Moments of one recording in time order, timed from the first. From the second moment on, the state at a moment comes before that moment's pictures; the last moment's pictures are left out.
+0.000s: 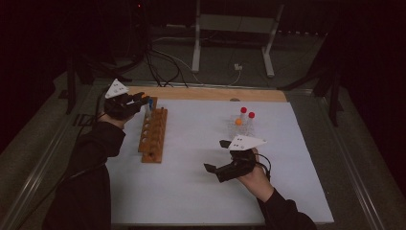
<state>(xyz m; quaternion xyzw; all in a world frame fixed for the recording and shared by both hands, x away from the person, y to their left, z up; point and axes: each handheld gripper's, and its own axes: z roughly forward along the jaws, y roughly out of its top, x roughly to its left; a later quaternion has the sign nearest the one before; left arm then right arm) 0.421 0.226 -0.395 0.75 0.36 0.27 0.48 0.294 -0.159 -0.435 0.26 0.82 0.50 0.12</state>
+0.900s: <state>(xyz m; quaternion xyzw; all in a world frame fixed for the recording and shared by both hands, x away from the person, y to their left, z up) 0.428 0.220 -0.447 0.77 0.38 0.24 0.46 0.295 -0.159 -0.437 0.25 0.82 0.50 0.11</state>
